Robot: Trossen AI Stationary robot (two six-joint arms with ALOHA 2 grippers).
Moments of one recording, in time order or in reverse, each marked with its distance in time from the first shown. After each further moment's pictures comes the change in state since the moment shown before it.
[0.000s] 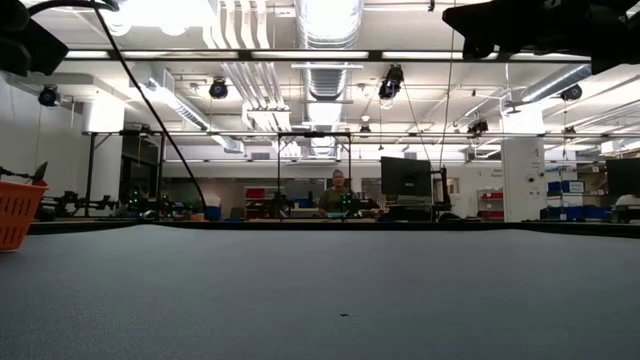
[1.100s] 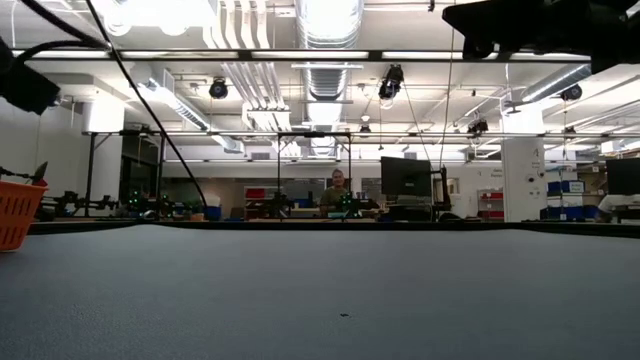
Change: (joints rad) left arm -0.020 -0.033 -0.172 0.184 0.007 0.106; right arm 0.000 -0.001 0.001 0.004 0.000 0.029
